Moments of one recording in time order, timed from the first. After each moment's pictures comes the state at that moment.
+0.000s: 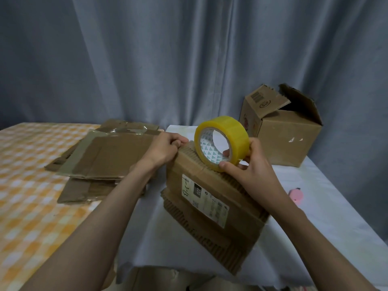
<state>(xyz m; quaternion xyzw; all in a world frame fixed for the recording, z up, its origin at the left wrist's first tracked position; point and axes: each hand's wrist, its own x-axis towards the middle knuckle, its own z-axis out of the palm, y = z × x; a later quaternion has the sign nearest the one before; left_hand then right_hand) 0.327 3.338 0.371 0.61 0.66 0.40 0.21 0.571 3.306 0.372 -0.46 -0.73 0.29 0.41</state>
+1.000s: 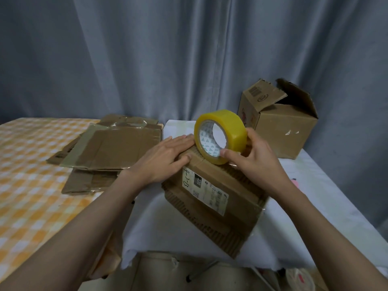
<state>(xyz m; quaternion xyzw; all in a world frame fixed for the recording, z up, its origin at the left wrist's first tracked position) 0.319 3.296 0.348 0.82 0.55 0.19 0.02 0.572 3.292 0.389 -0.45 -0.75 0.26 0.40</state>
